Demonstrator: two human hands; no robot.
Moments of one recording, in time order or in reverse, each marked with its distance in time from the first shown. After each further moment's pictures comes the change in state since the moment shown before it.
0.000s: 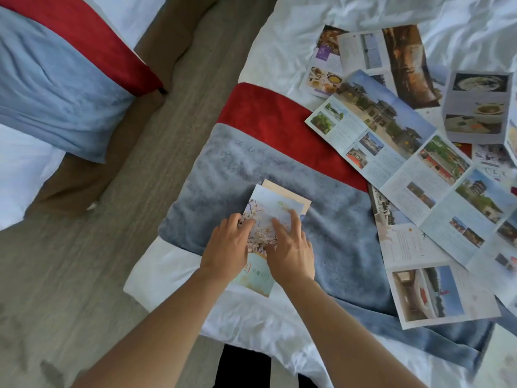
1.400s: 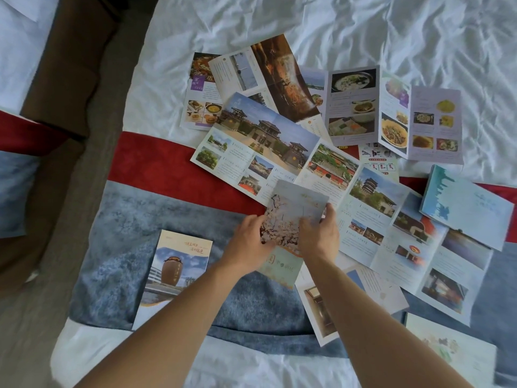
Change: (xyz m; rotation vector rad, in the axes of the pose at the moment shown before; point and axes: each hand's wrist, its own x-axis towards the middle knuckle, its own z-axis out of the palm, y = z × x) left_hand 0.153 0.226 0.016 -0.446 -0.335 0.012; right_hand 0.082 0.209 -0.151 0.722 0.337 0.722
